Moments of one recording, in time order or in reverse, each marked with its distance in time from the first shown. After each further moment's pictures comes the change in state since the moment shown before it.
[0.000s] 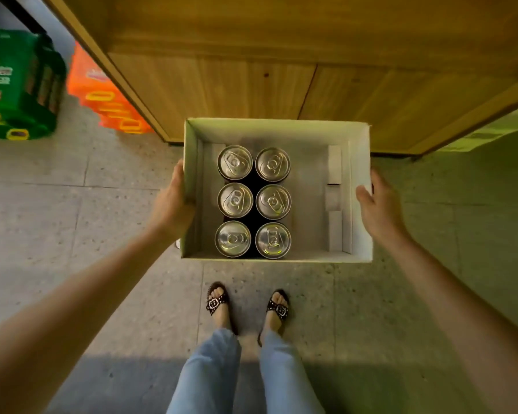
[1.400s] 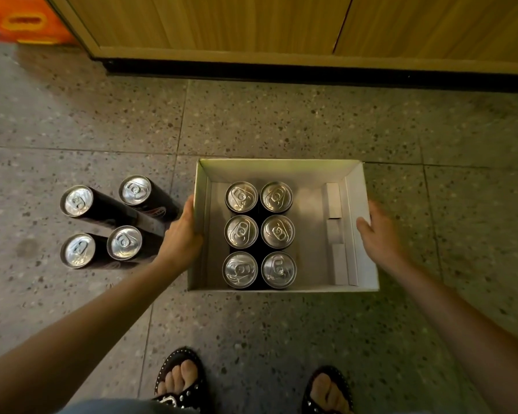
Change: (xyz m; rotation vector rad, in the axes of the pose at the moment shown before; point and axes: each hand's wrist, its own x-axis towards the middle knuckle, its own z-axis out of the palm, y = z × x) left_hand 0.231 -0.360 0.412 -0.032 -0.104 0.026; right_hand 0.139 0.389 0.441 -0.075 -0.093 0.085
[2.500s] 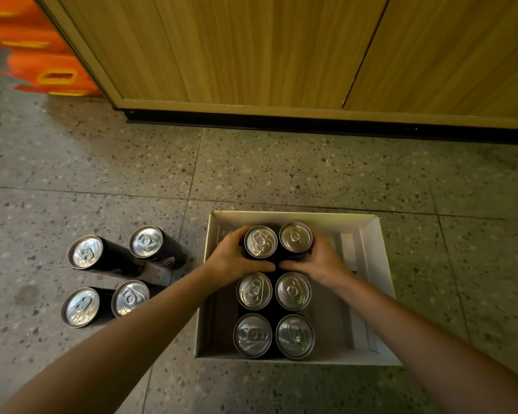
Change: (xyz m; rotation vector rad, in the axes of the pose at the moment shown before) left_hand 0.064 0.037 0.019 -0.338 -0.219 0.186; right_hand 0.039 -0.090 0.058 0.443 -0.302 -0.283
